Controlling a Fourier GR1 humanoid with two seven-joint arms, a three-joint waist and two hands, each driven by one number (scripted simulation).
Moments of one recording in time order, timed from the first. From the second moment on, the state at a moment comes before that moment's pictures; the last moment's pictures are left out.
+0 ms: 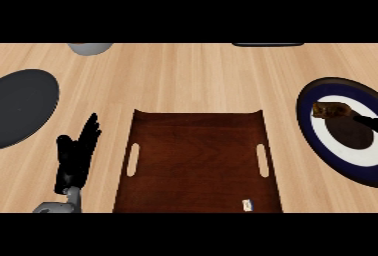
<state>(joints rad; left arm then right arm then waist) -0.02 0.19 -0.08 -1.45 0.01 0.22 0.20 -0.36 -0.55 -0.41 -1.03 0.29 -0.03 -0.25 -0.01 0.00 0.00</state>
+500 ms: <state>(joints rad) -0.01 0.17 -0.08 -1.47 -0.01 0.20 0.21 -0.24 -0.57 -0.52 -1.03 0.09 0.14 -0.41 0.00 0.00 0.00</state>
